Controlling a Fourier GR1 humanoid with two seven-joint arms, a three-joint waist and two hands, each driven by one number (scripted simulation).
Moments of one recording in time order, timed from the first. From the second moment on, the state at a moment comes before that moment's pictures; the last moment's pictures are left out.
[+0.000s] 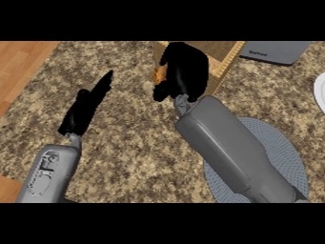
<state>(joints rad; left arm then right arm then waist) -0.37 0.11 -0.04 -1.35 -0.18 -0.10 0.24 -0.93 0.00 0.40 -1.13 0.92 -0.22 0.97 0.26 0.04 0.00</state>
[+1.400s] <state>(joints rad) -0.36 0.12 0.01 -1.29 -0.19 -0.04 0.22 -1.76 -0.01 0.28 -0.43 0.90 -0.20 1.16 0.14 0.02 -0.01</state>
